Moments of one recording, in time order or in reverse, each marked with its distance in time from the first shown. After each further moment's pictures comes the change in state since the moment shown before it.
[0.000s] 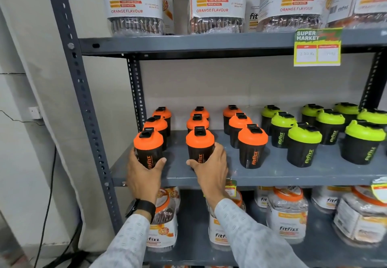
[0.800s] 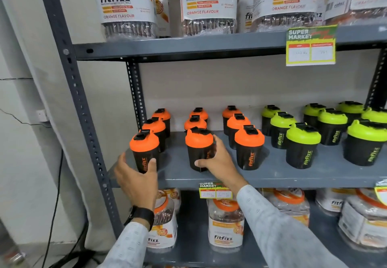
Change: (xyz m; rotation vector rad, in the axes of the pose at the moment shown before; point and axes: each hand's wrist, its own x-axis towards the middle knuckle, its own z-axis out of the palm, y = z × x) left_hand -0.015 0.006 0.003 -0.045 0.222 0.006; right_hand 0.054 0.026 -0.034 0.263 -0.459 0.074
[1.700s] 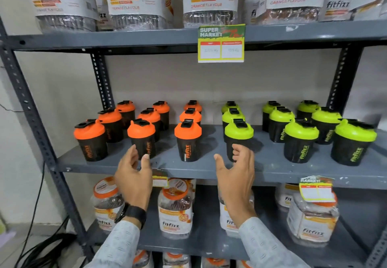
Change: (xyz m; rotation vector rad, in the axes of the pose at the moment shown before) left_hand -0.154 0.087 0.076 -0.101 -0.034 0.085; right_hand -0.083 0.066 -0.196 -0.188 0.661 -0.339
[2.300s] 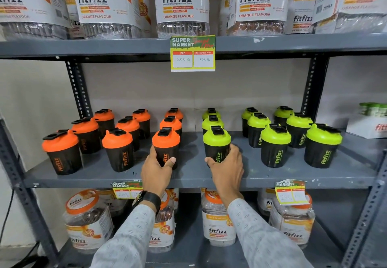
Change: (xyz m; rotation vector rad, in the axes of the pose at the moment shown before) left_hand -0.017 0.017 0.104 0.123 -0.442 -0.017; right_hand 0.057 0.034 -0.007 -0.142 -0.108 0.212
